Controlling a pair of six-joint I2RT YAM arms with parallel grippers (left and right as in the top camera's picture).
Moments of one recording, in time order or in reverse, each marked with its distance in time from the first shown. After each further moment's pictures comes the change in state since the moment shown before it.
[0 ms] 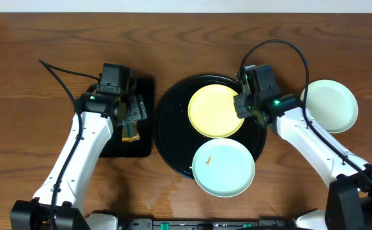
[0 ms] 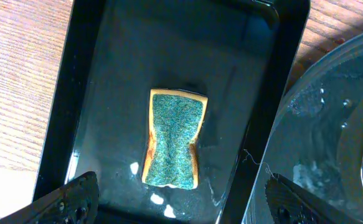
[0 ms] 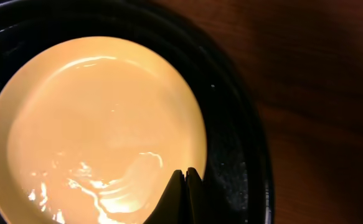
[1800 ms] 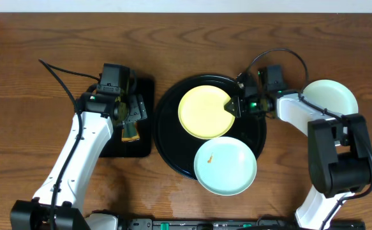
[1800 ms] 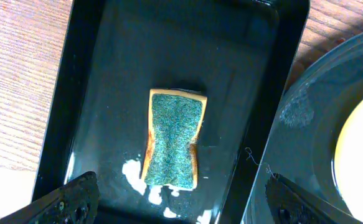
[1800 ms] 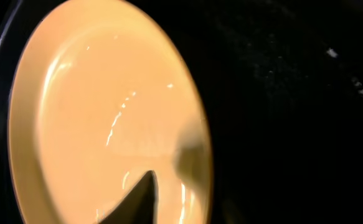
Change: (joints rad) left arm 0.000 0.000 0.000 0.000 0.000 0.000; right arm -0.166 0.331 0.008 0.197 -0.601 -0.018
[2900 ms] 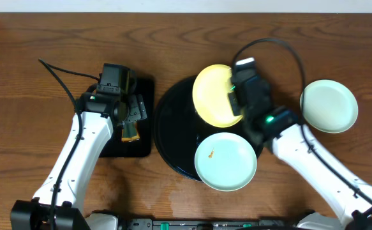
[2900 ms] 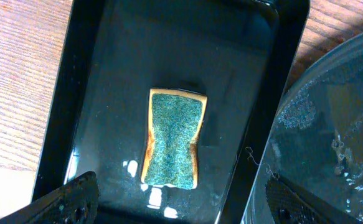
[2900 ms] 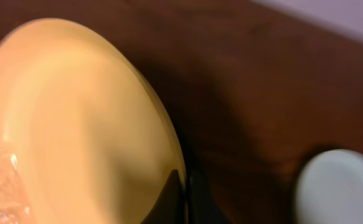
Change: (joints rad) left arm 0.000 0.000 0.000 0.000 0.000 0.000; right arm 0.351 -0.478 -0.006 -0.145 1.015 -0.002
